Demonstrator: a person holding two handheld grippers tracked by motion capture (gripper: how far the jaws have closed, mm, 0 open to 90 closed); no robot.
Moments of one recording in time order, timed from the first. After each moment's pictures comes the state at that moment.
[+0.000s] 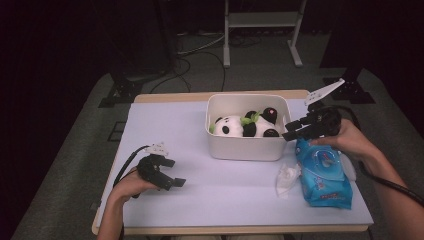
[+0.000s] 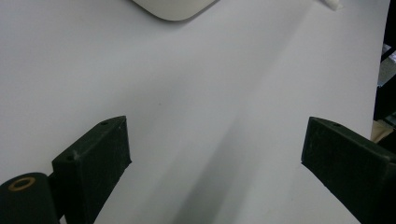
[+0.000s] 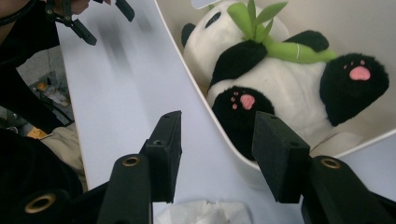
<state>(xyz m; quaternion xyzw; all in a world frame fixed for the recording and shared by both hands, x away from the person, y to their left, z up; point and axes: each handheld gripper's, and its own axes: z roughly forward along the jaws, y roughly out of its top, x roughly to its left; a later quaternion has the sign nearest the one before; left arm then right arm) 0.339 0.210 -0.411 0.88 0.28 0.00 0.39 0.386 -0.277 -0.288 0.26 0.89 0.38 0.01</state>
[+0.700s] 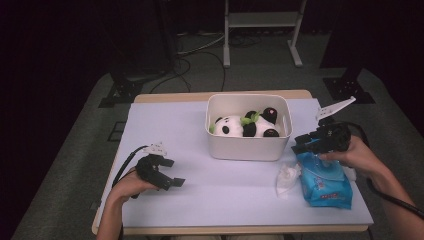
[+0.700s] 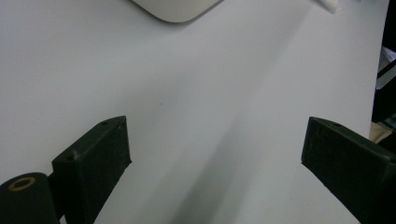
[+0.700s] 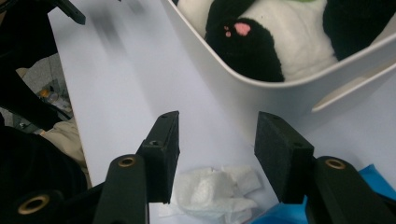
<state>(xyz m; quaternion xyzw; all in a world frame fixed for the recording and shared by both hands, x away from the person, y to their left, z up) 0.338 0.213 -0.410 0.87 0.28 0.01 0.40 0.367 -0.306 -0.325 0.29 0.87 0.39 -0.01</state>
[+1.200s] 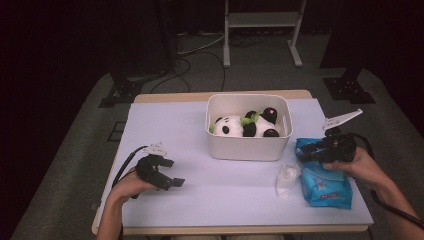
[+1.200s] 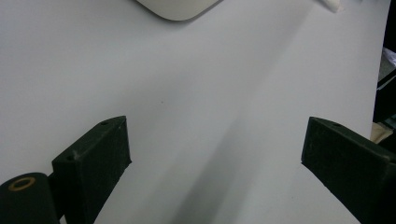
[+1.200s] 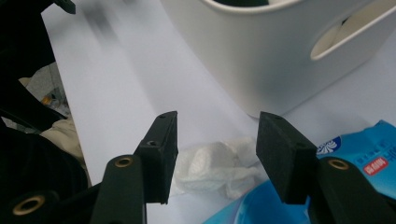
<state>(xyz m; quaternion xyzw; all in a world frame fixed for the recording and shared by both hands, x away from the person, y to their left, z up) 0.338 0.213 -0.412 0.87 0.29 0.00 0.39 0.354 -0.326 -0.352 0.32 0.86 0.40 -0.01</state>
